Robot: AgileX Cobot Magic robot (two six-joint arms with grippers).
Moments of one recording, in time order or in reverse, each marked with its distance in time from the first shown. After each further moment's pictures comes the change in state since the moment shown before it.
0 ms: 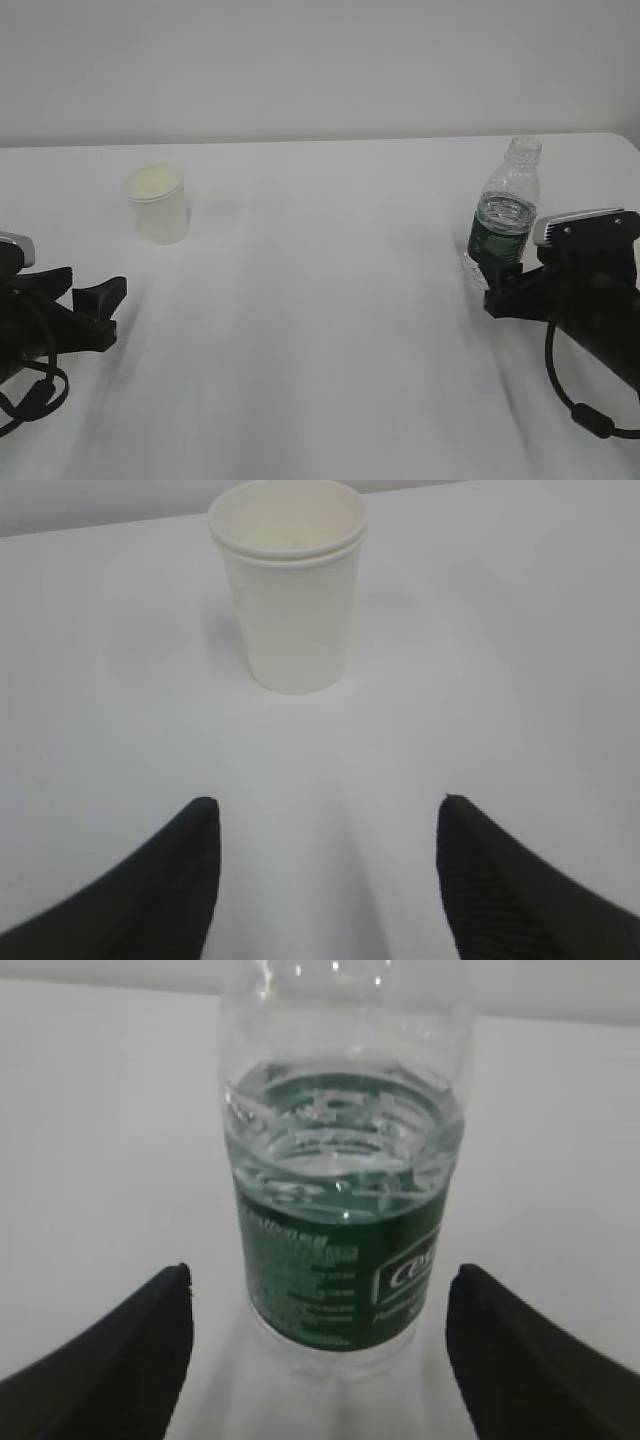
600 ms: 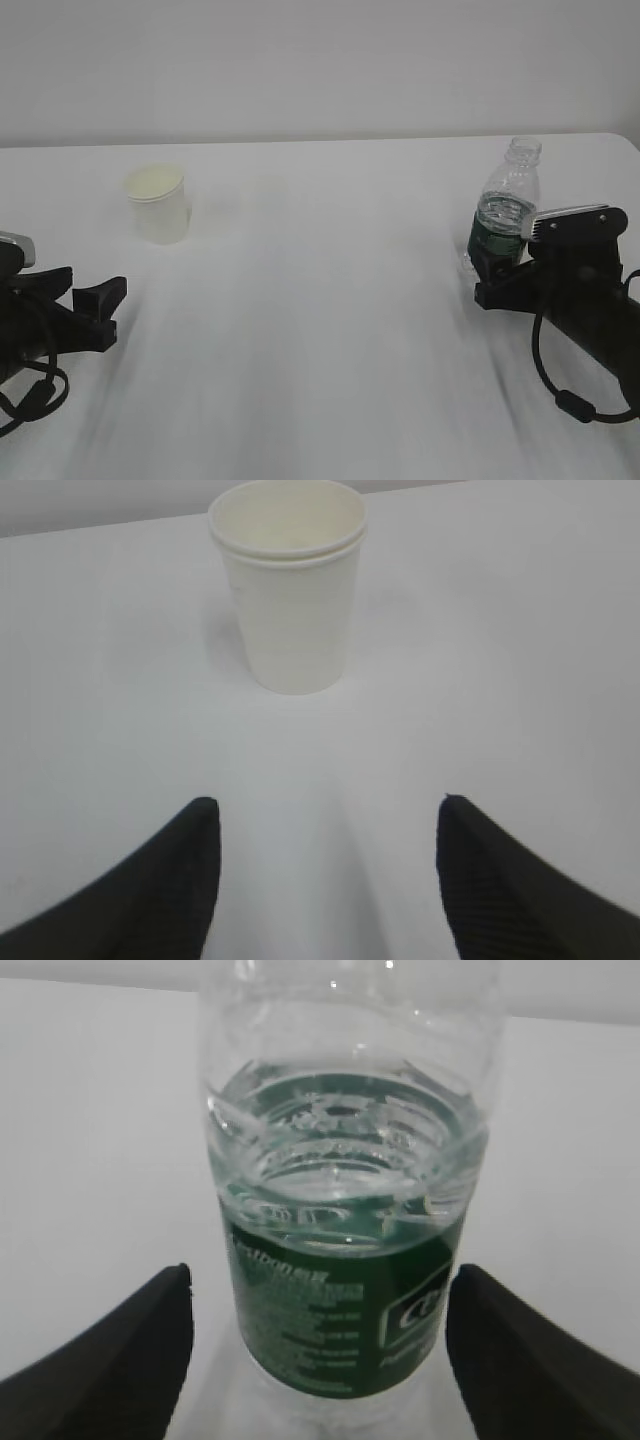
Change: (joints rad) left arm 0.000 0.000 0.000 0.000 0.000 0.000; right arm 0.000 0.070 -0.064 0.000 -0.001 0.000
